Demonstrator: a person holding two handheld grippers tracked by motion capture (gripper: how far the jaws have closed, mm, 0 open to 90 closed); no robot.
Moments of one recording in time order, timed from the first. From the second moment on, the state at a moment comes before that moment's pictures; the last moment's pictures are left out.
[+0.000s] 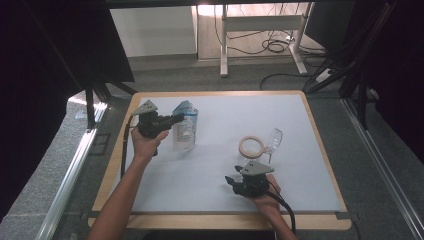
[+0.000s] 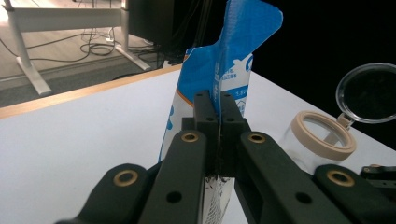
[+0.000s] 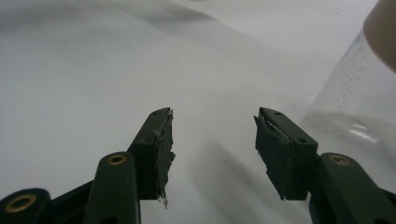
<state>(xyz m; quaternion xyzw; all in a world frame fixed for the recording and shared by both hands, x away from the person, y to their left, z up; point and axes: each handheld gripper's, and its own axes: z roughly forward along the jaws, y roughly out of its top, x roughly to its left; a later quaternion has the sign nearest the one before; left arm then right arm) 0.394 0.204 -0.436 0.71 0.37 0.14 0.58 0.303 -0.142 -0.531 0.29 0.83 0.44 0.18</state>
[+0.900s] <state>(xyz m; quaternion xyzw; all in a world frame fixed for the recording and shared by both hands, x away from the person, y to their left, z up) 0.372 0.176 -0.425 0.72 0.34 0.13 0.59 0.315 -0.105 -0.530 0.28 0.83 0.44 0.20</state>
